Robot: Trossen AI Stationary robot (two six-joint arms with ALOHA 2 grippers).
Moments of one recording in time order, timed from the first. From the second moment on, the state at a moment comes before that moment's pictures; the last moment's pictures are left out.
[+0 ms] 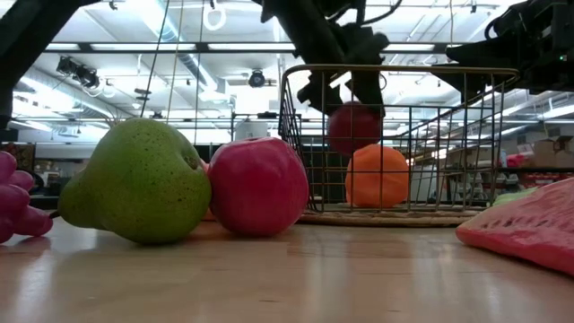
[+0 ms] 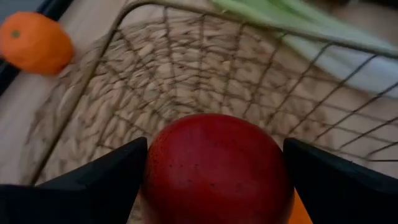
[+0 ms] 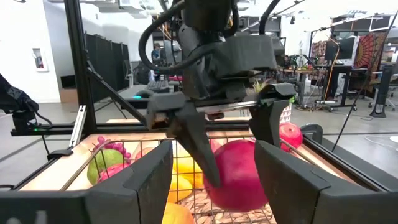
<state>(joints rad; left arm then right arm) 0.05 2.12 1.87 -0.60 -0.24 -0.24 -0.03 0.26 0.01 0.37 0.01 0.00</state>
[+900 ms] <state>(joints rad) 0.04 2.24 1.86 -0.54 -0.29 -0.16 -0.03 0.29 0.01 0.40 0.01 0.00</state>
